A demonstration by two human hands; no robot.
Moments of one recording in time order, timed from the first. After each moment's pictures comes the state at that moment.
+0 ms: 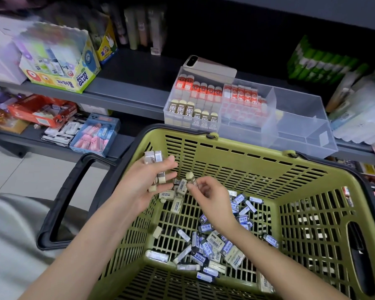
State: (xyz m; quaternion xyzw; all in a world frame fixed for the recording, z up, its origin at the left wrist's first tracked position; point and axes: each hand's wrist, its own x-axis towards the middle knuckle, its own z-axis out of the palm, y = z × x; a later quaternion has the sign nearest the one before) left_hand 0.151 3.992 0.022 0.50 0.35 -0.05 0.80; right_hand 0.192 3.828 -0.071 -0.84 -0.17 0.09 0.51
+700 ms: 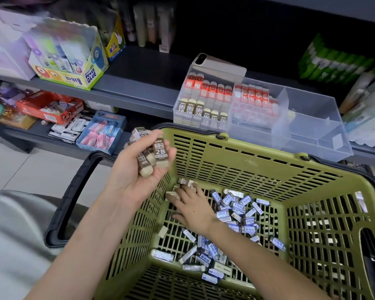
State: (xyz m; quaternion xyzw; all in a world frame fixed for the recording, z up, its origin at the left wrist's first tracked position) left_hand 0.150 4.007 0.048 0.22 0.25 0.05 0.94; right_hand 0.191 3.852 -0.141 -0.85 -0.52 0.07 -0.01
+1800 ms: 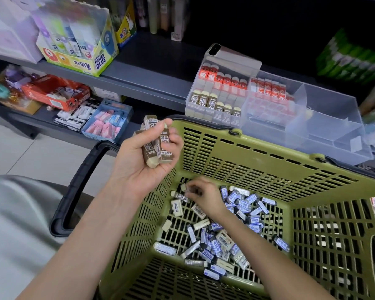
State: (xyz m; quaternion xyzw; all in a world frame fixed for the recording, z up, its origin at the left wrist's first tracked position) left_hand 0.144 4.017 0.053 0.05 0.16 -0.01 0.99; right_hand 0.213 3.854 -0.143 -0.87 -0.27 0.22 0.34
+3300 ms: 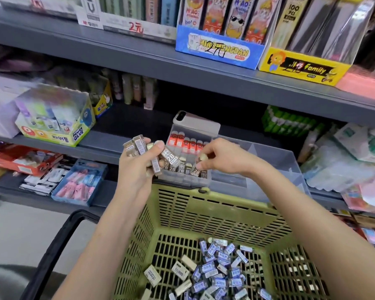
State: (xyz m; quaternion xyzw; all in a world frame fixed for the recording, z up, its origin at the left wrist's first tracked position) left_hand 0.237 4.028 0.066 0.40 0.19 0.21 0.87; right_hand 0.340 3.866 0.117 -0.90 -0.33 0.21 0.22
